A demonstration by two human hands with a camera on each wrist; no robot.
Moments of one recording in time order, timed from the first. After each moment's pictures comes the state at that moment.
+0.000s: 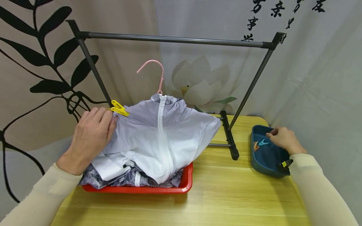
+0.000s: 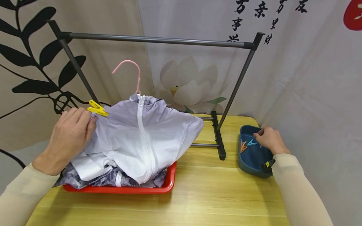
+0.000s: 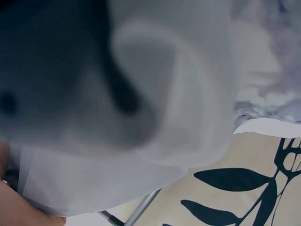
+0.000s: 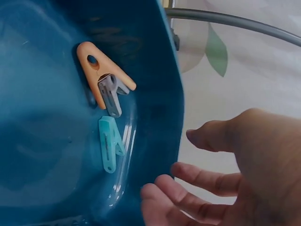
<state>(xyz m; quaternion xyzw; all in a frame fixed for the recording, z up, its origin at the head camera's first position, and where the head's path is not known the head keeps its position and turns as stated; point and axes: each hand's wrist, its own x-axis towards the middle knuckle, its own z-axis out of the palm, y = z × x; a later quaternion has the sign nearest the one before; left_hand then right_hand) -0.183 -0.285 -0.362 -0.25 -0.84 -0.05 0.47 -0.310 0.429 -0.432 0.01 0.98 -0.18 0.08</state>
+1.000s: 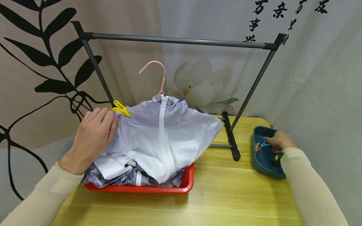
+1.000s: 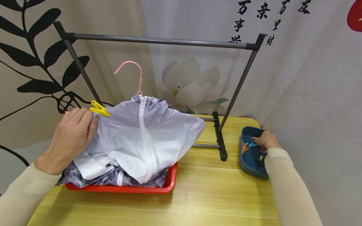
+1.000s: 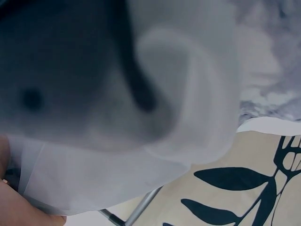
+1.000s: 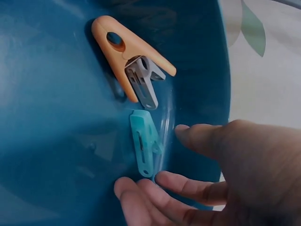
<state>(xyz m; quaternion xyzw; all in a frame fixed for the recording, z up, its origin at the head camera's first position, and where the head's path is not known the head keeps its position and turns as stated) -0.179 -0.285 -0.360 -0.25 -0.84 -0.04 0.47 -0.339 0.423 -0.455 0.13 0.95 -0.24 0.18</state>
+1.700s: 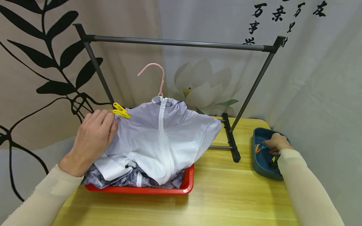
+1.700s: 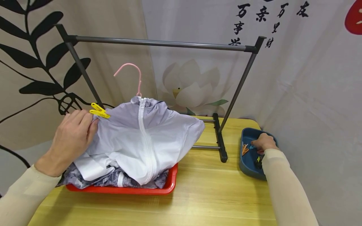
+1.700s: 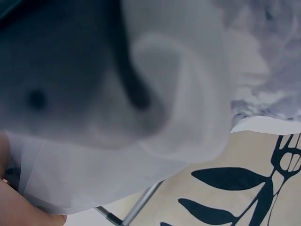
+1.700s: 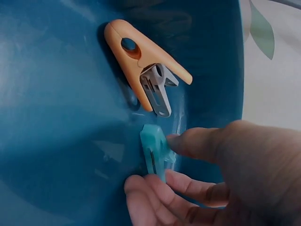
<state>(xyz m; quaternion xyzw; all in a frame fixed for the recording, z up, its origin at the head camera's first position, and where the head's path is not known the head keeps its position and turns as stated) -0.173 -0.283 -0.359 -0.25 -0.85 -0.03 0.46 -0.349 0.424 -0.466 0.13 0.94 -0.25 0.19</state>
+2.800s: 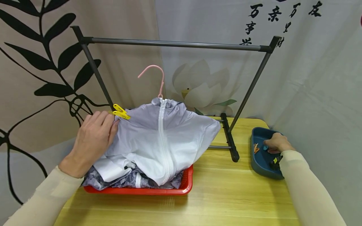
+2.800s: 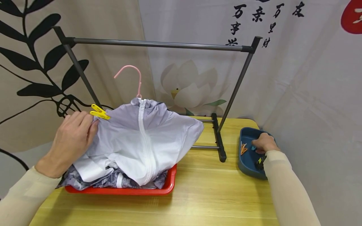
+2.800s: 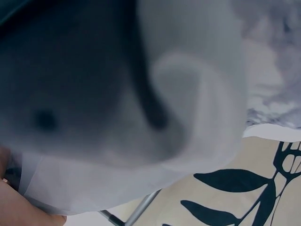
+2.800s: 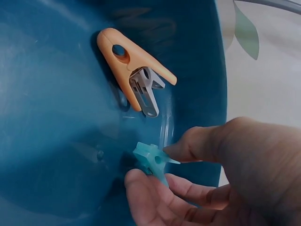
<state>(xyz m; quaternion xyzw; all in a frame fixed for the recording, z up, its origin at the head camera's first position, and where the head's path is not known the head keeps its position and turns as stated) -0.175 -0.286 -0.358 -0.25 -0.86 -0.03 0.44 -0.339 0.427 -0.464 0.14 0.94 -0.26 0.18</state>
